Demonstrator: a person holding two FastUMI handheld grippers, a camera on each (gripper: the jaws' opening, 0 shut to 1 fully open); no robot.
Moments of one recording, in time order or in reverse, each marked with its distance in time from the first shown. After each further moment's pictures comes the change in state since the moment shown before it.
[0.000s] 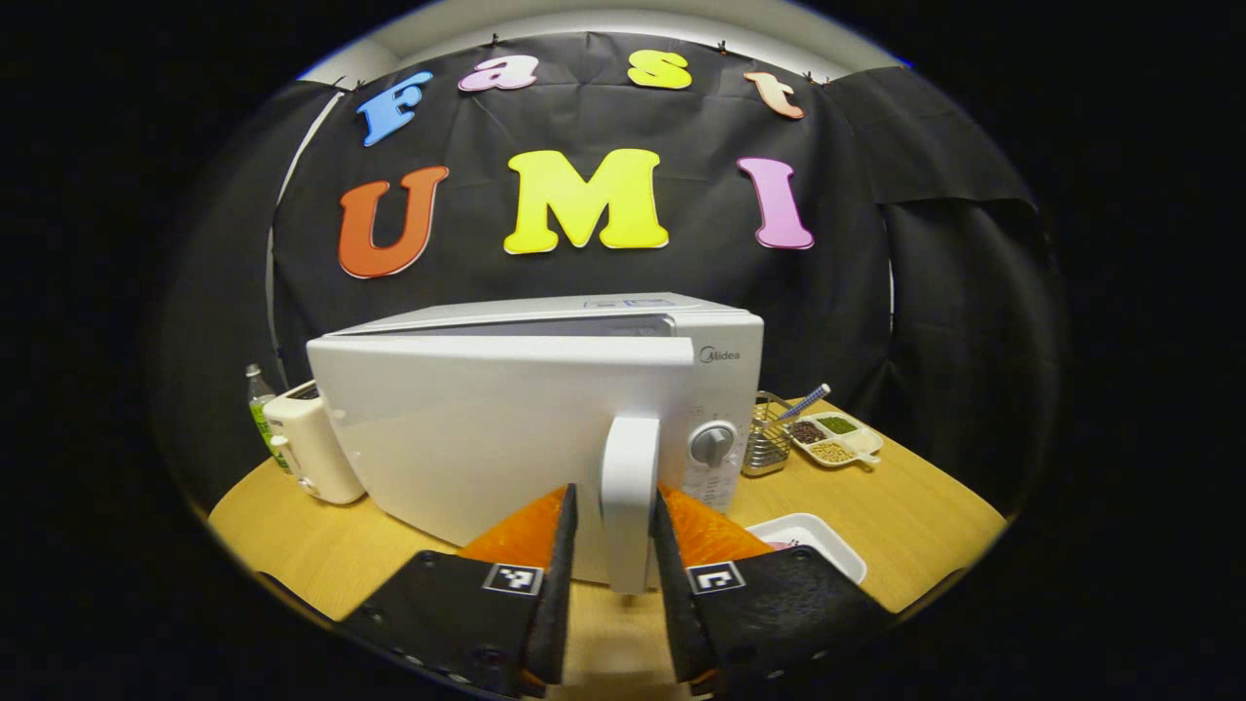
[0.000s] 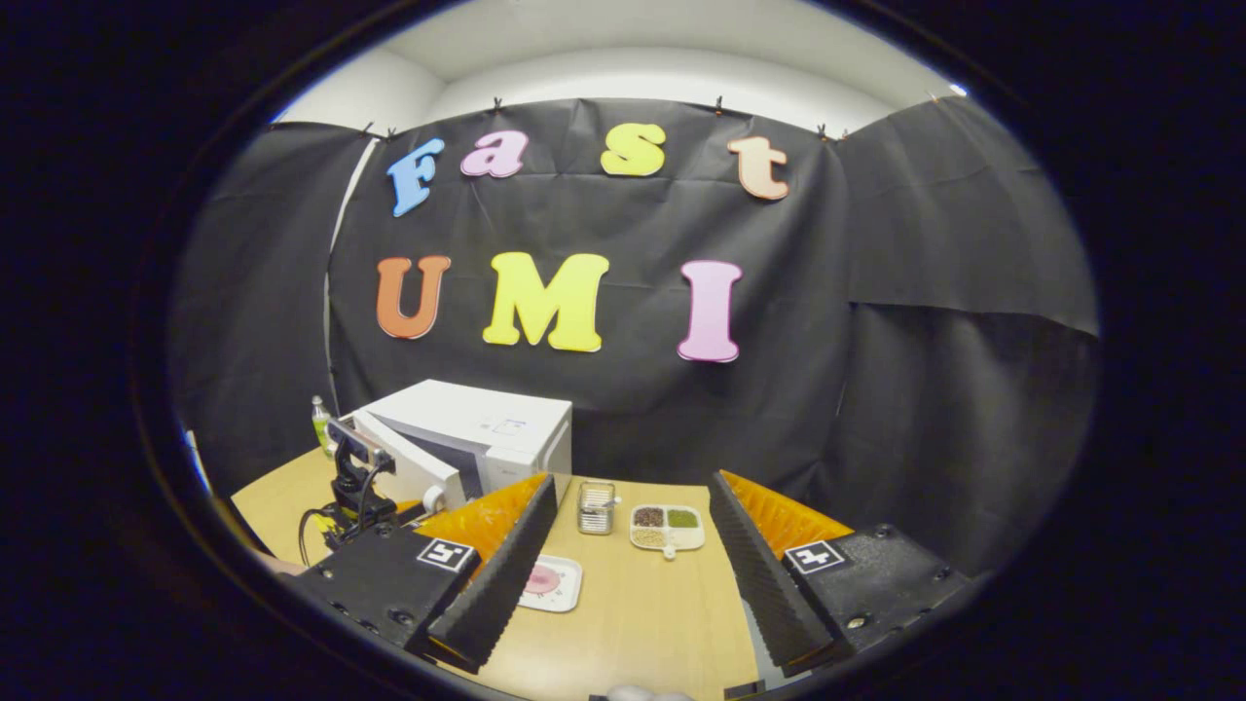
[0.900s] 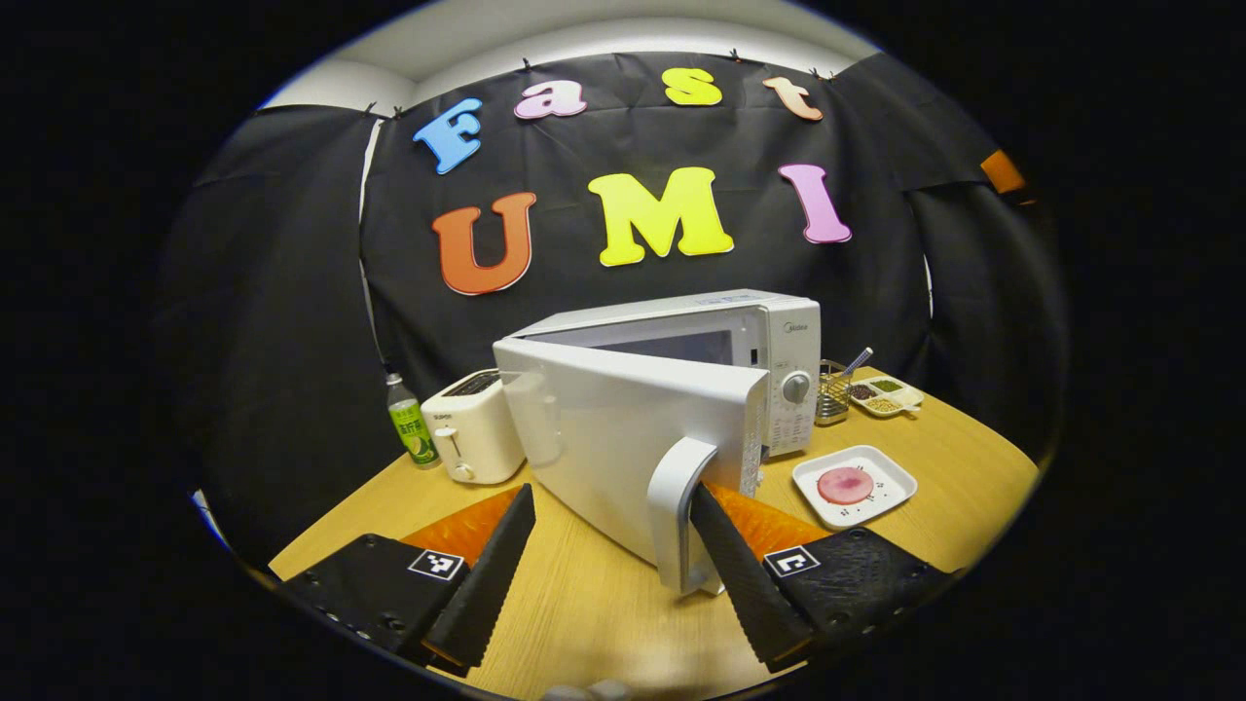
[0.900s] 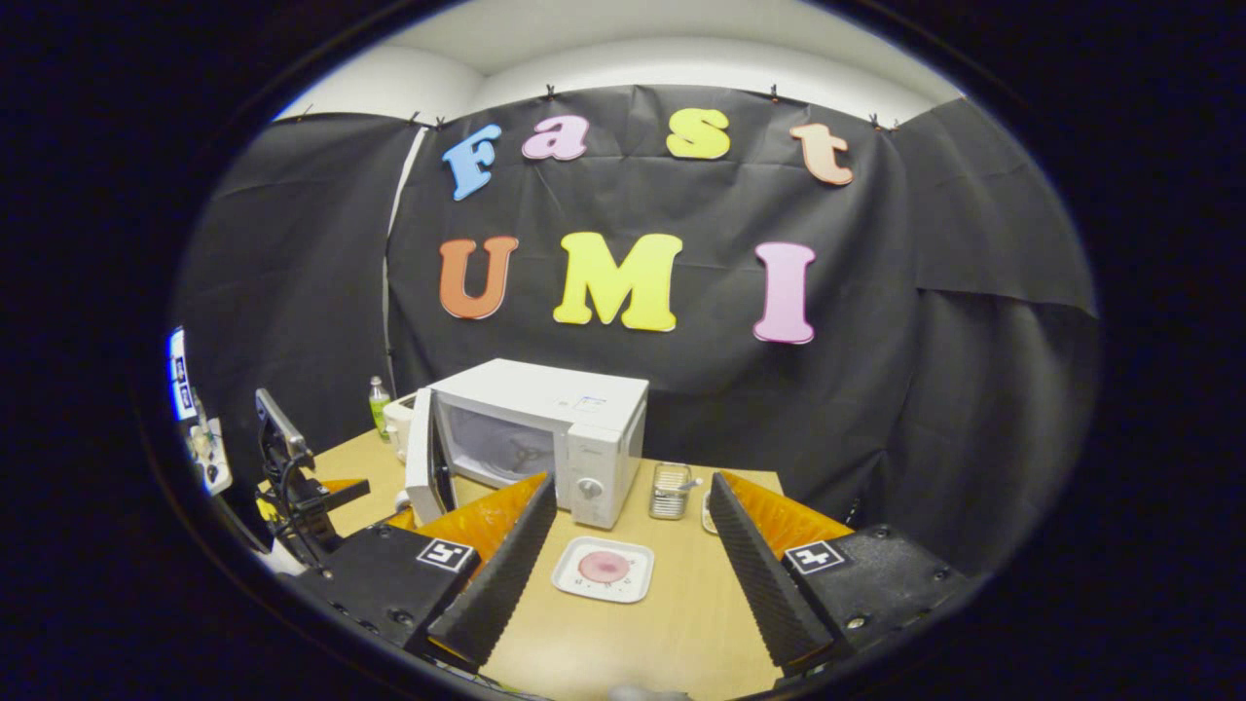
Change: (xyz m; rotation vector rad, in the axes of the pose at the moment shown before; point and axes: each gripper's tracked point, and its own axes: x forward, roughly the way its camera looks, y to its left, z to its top) left arm -0.139 0.110 -0.024 0.070 0.018 0.155; right arm 0.006 0.094 -0.038 -0.004 0.058 0.176
